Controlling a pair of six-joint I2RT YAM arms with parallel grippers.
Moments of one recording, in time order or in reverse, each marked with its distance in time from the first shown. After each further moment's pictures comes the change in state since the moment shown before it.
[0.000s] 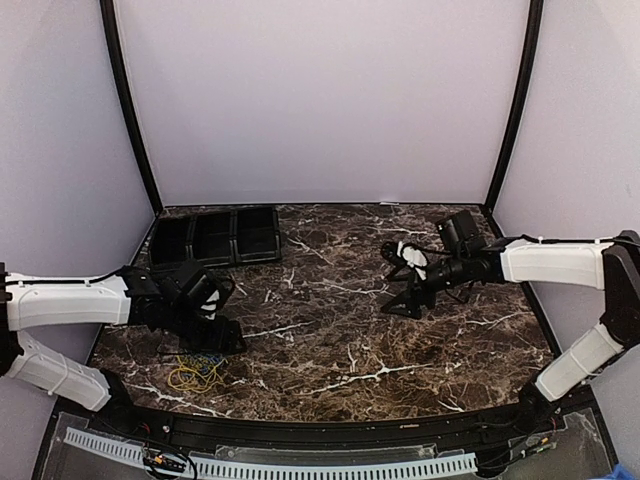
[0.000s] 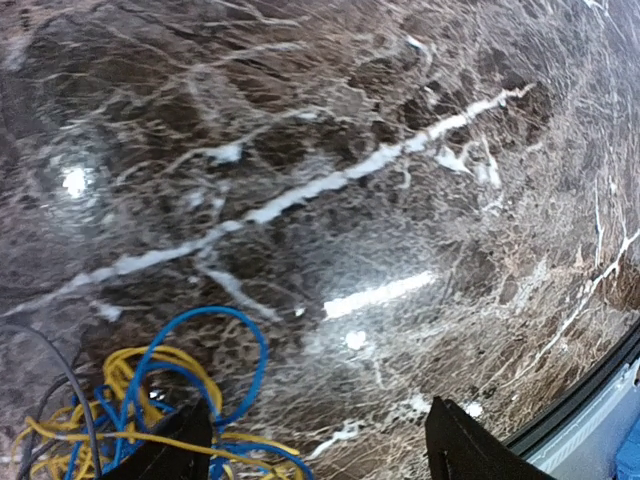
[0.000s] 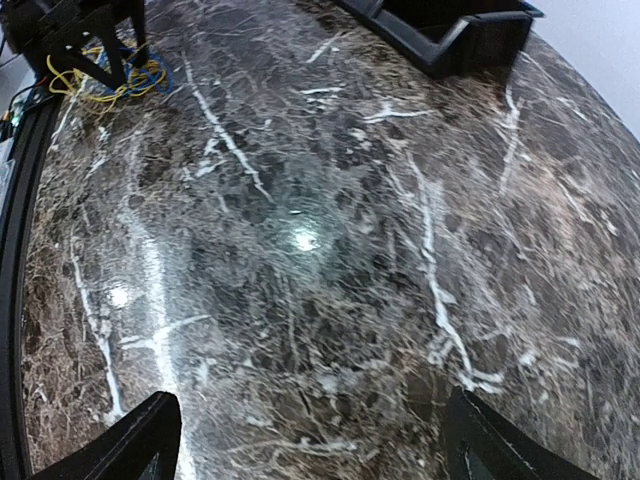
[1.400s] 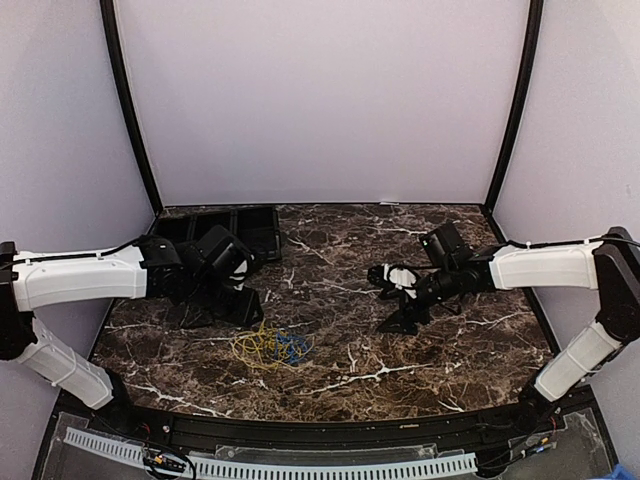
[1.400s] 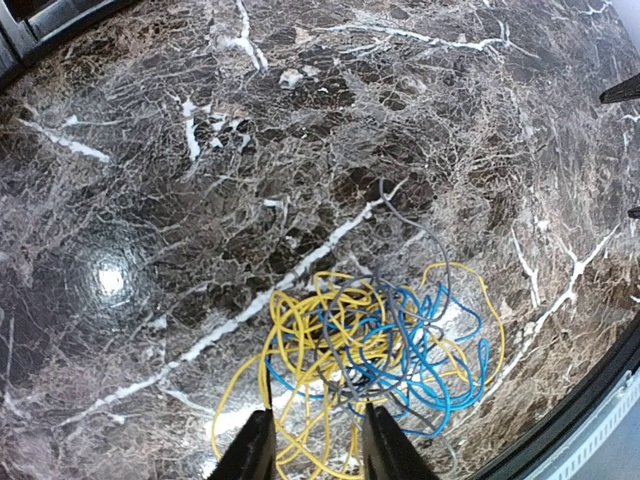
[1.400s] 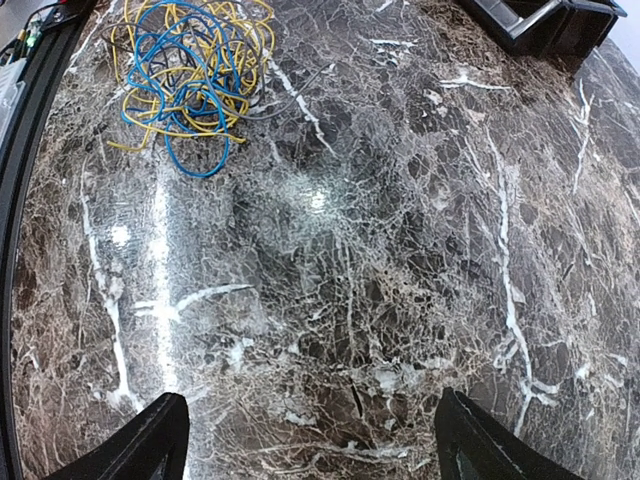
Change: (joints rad) left arm -0.111 0.161 0.307 -0.040 -0.158 0.146; right arm 0.124 0.048 -0.005 -0.048 0.084 -0.099
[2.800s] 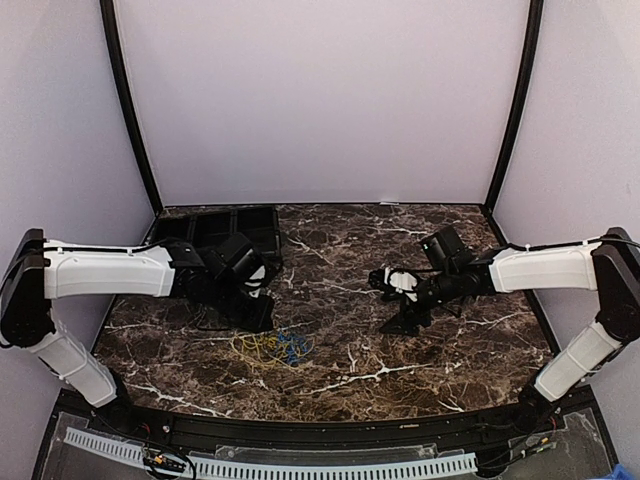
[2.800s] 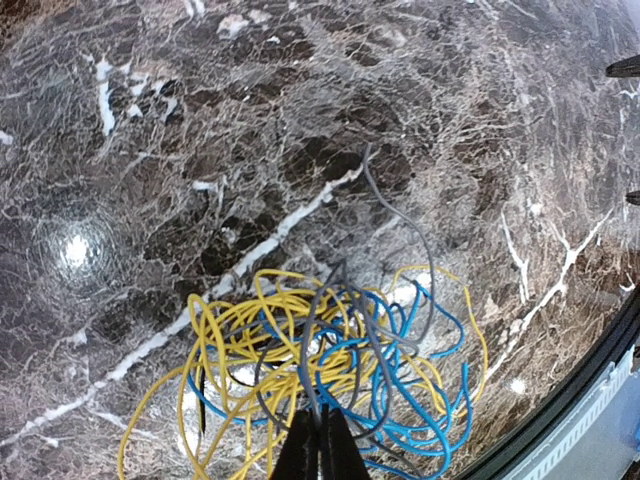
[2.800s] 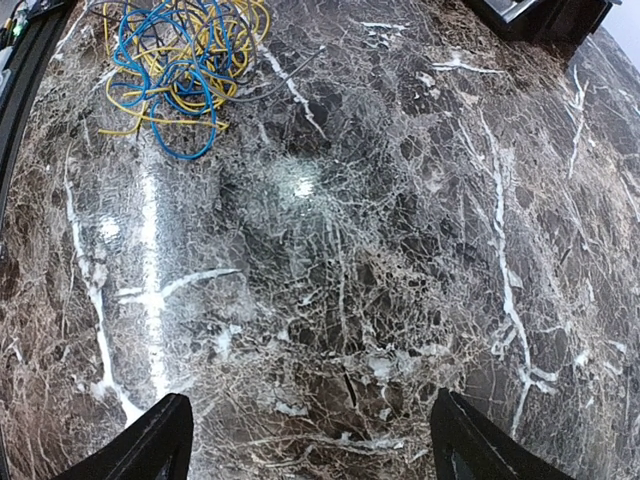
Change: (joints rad) left arm 0.006 0.148 0.025 0.064 0.150 -0.023; right arm 0.000 0.000 -0.027 0.023 0.040 -0.011
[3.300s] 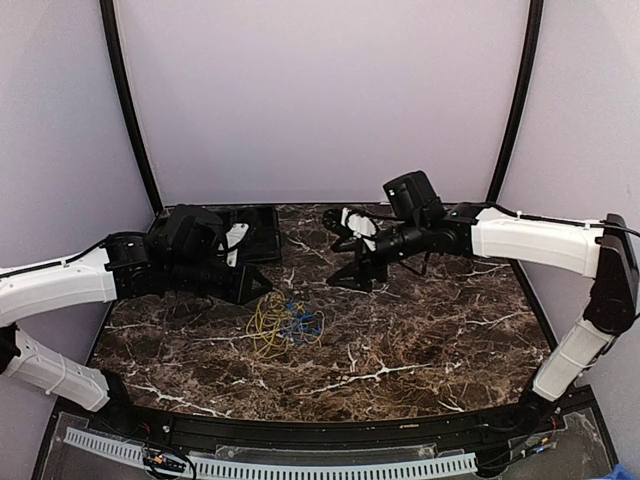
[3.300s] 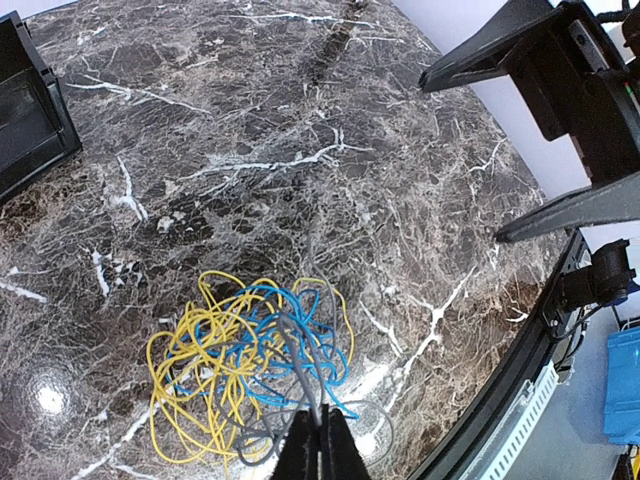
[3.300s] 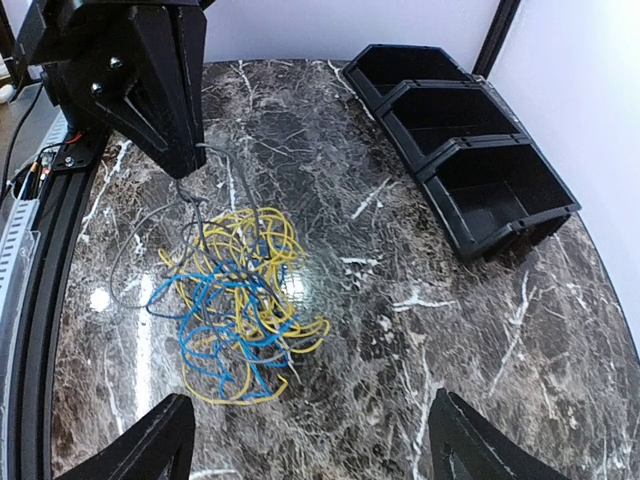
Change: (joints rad) left arm 0.000 -0.291 -0.029 0.148 0.010 0.113; right arm 0.140 0.071 0.418 -0.062 -0.022 0.156
